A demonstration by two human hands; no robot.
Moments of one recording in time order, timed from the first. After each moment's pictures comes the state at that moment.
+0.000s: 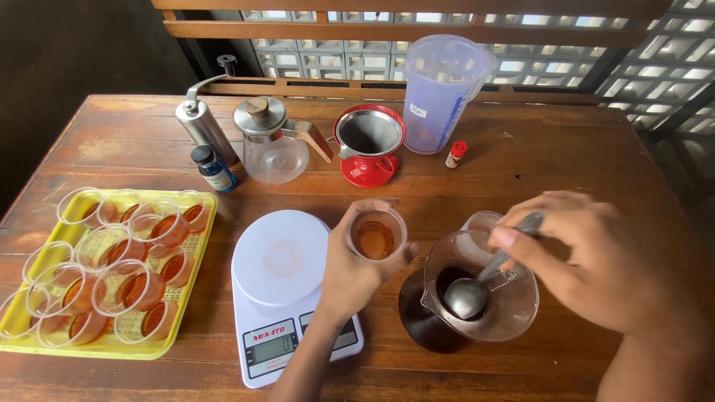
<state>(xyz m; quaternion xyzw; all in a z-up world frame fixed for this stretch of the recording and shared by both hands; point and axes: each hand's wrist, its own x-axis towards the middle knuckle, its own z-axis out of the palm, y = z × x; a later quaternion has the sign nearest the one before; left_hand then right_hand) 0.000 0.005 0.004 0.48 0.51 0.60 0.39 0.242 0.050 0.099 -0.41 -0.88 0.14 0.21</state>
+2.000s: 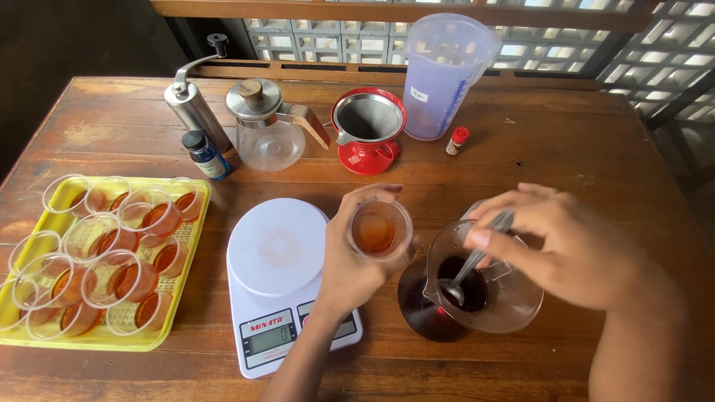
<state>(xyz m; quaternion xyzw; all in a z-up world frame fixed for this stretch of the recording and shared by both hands) -0.001 0.001 0.003 0.55 0.49 0.61 0.30 0.233 0.066 0.083 -0.42 -0.87 0.24 0.11</state>
